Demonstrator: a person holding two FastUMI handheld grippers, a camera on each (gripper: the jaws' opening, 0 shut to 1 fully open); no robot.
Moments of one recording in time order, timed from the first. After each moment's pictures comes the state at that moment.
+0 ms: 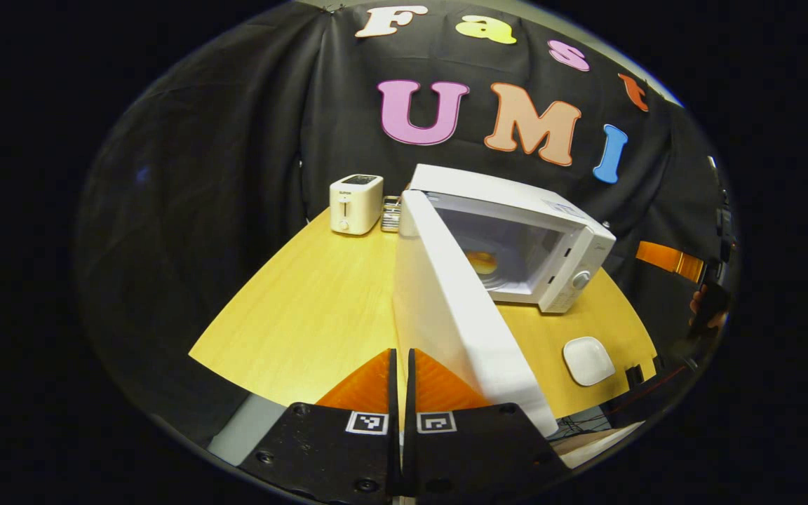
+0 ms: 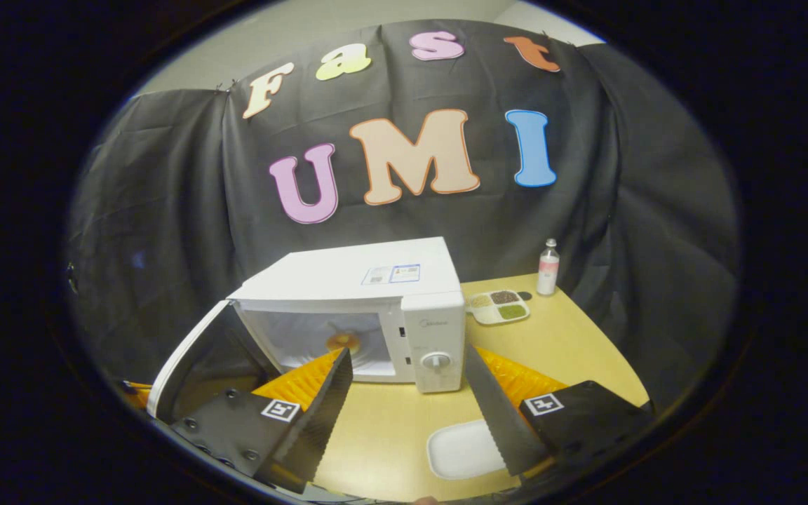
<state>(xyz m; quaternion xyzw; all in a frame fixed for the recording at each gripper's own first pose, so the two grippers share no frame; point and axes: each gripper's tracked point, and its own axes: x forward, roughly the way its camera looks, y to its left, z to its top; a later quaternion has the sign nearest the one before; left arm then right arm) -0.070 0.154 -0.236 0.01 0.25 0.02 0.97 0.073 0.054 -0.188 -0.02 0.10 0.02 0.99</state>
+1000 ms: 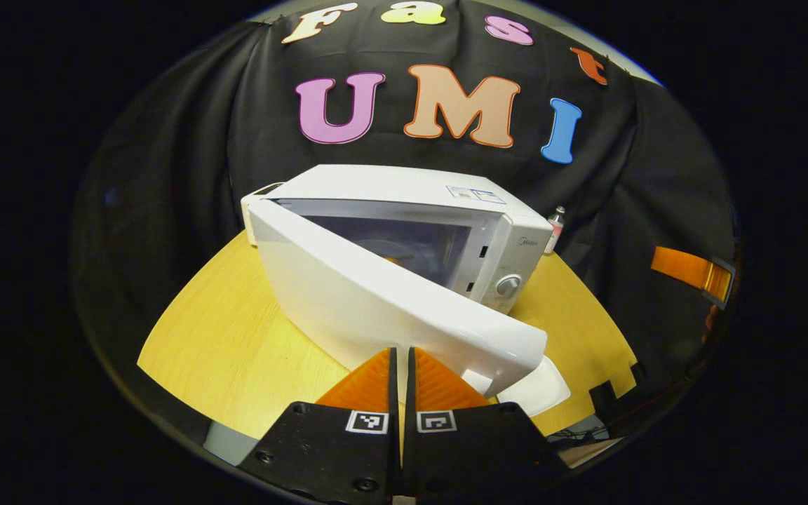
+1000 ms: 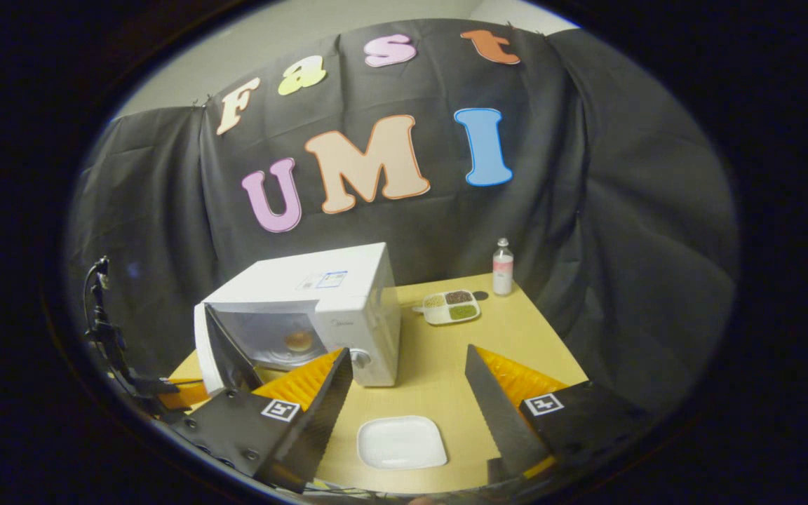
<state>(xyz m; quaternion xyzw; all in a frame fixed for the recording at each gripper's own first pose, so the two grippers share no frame) 0.004 -0.010 -0.261 0.03 0.25 -0.04 0.97 0.048 -0.066 -0.165 0.00 0.11 0.00 0.99</state>
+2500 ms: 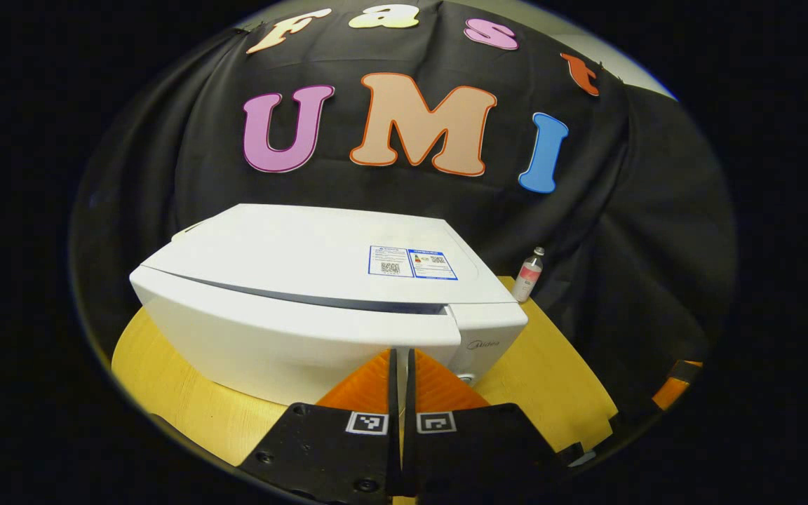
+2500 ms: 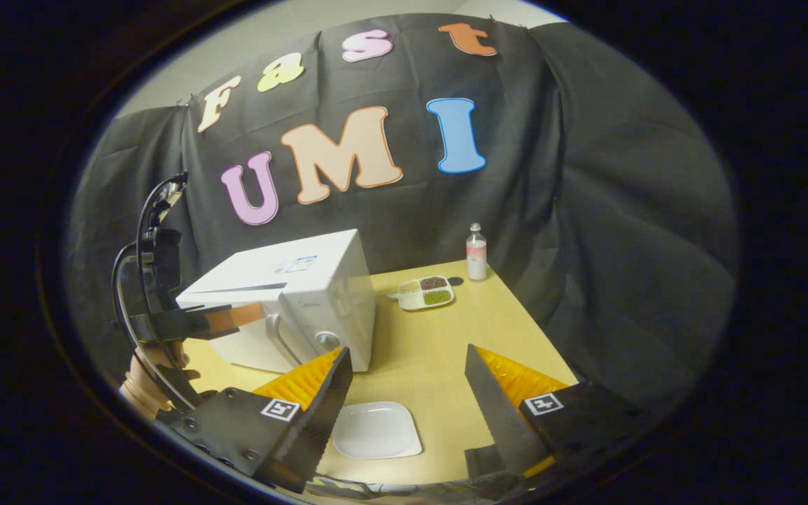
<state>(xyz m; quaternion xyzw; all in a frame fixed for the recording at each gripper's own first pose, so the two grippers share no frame) 0.138 -0.109 -0.240 0.01 0.20 -0.09 0.98 0.034 -0.103 -0.178 0.01 0.12 -0.03 0.99</state>
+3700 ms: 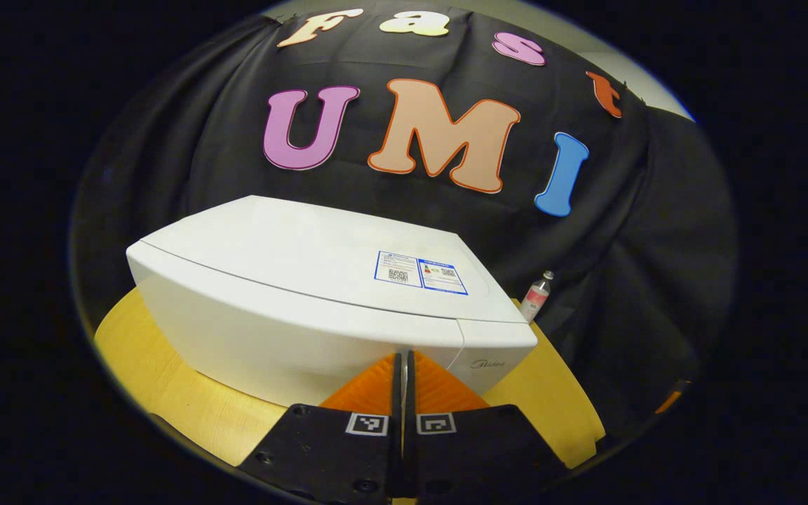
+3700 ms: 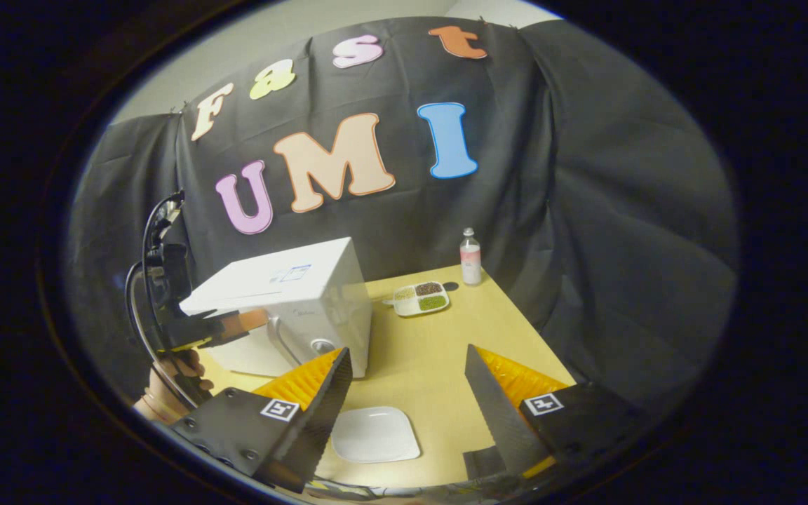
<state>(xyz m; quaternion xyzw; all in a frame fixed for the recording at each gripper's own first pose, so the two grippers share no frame) 0.151 -0.110 -0.244 -0.03 0.17 -0.07 0.98 0.030 -0.110 -0.173 0.02 0.11 -0.04 0.99</state>
